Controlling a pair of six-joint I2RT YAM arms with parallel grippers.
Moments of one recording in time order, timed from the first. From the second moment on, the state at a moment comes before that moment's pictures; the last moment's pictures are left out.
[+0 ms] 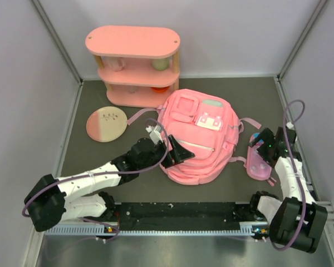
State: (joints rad) left arm -0.91 1.12 0.56 0.27 0.17 -1.19; right arm -0.30 1.00 0.55 -0.46 -0.07 0.55
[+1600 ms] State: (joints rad) left arm -0.90 1.06 0.59 0.03 0.29 -0.94; right arm -0.38 0.97 0.37 -0.25 -0.52 0.55
